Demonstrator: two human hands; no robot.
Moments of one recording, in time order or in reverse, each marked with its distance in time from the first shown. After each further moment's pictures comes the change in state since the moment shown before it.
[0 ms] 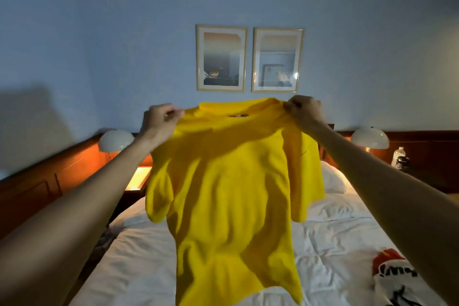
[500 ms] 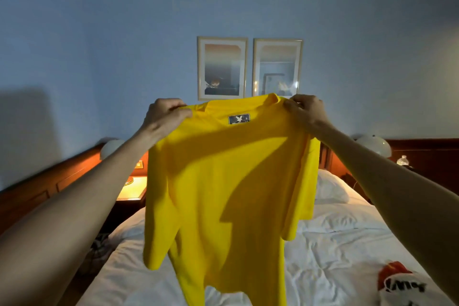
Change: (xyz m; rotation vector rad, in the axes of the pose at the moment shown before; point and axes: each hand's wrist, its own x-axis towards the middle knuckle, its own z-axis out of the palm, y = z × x) left_hand 0.010 0.050 -0.014 -0.062 -0.089 0.028; right_hand 0.009 -0.009 -0.021 0.136 0.029 -0.081
